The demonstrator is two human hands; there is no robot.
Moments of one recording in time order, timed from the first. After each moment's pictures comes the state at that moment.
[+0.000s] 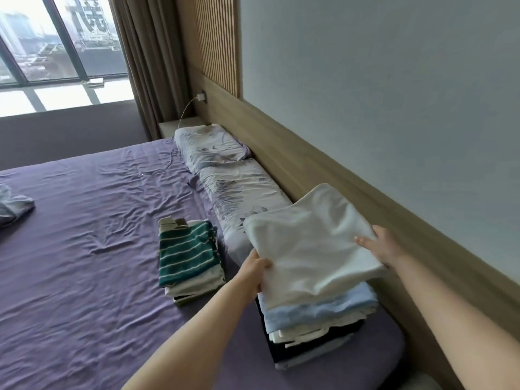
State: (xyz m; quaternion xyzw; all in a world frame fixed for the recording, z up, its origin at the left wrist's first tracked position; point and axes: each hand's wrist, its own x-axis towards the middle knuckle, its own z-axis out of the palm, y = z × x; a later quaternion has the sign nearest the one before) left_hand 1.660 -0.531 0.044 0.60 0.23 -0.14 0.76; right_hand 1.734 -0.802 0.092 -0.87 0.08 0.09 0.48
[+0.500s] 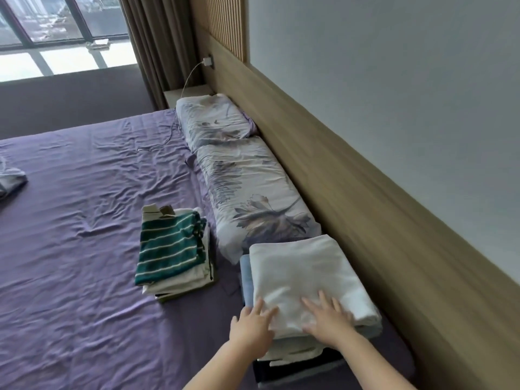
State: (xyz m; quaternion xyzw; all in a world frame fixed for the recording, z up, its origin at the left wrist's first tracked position) left_hand 1.671 -0.570 -0.097 0.94 0.03 -0.30 0.17; right_hand 1.735 -0.756 -0.073 -0.91 -0.12 0.39 0.03
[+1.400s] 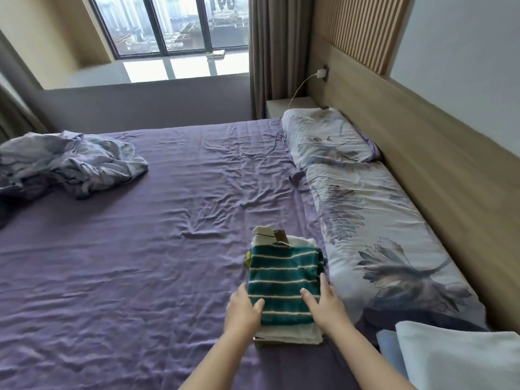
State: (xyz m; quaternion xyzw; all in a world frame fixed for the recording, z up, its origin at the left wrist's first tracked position) left_hand 1.702 -0.256 -0.105 0.80 0.43 -0.05 0.41; right_hand 1.816 -0.411 -0.125 -0.90 -0.12 0.31 0.27
